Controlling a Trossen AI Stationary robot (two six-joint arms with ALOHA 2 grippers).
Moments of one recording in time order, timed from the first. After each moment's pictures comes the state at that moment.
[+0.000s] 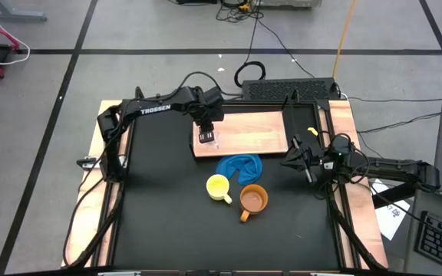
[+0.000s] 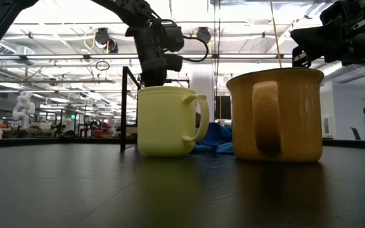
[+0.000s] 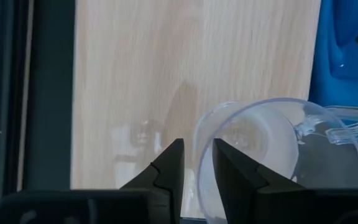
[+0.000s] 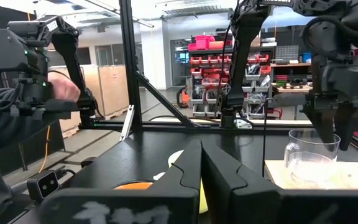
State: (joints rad) left arm 0.45 1.93 1.66 -0.99 0.08 0.30; right arm -0.31 0.43 0.02 0.57 -0.55 0.13
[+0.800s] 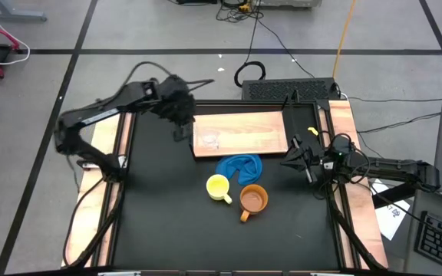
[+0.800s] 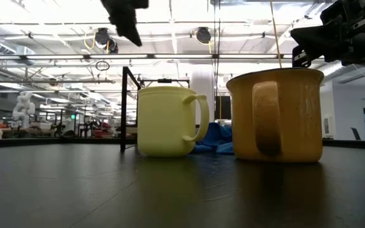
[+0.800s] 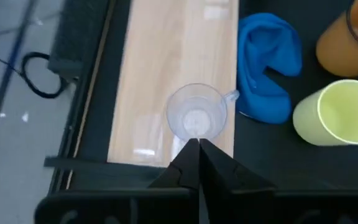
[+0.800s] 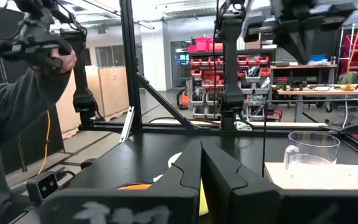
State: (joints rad) left arm 0.41 1.45 1.56 -1.06 0.08 0.24; right arm -0.31 0.43 0.02 0.57 -0.55 0.13
